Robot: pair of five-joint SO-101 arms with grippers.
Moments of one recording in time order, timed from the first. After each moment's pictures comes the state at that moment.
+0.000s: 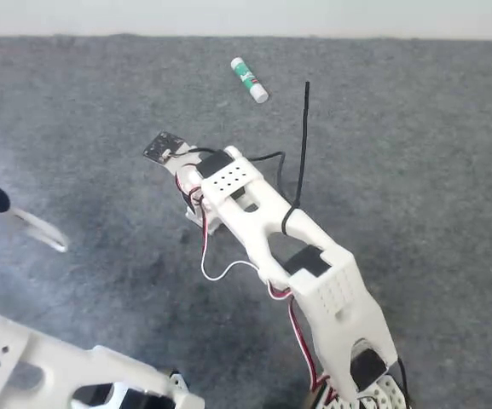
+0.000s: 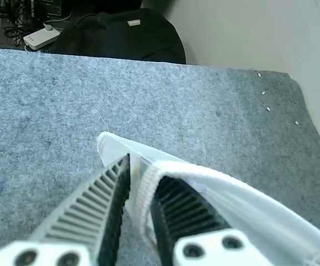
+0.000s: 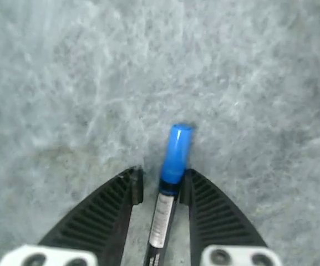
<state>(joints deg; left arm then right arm) -75.3 -48.6 20.8 72.3 24.3 -41.5 41.4 -22.4 70.1 16.2</state>
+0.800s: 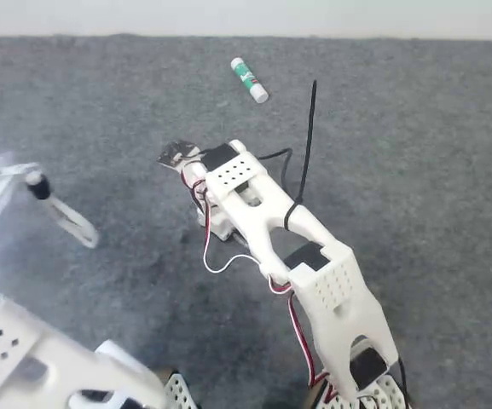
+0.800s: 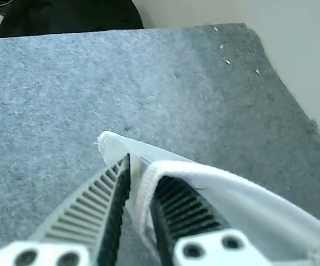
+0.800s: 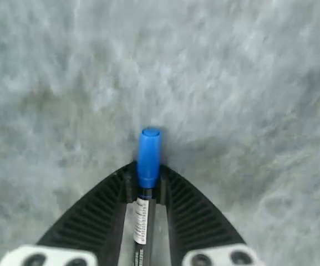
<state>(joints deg) -63.6 -48.6 20.8 75.4 23.2 -40.1 41.1 -25.2 84.7 16.2</state>
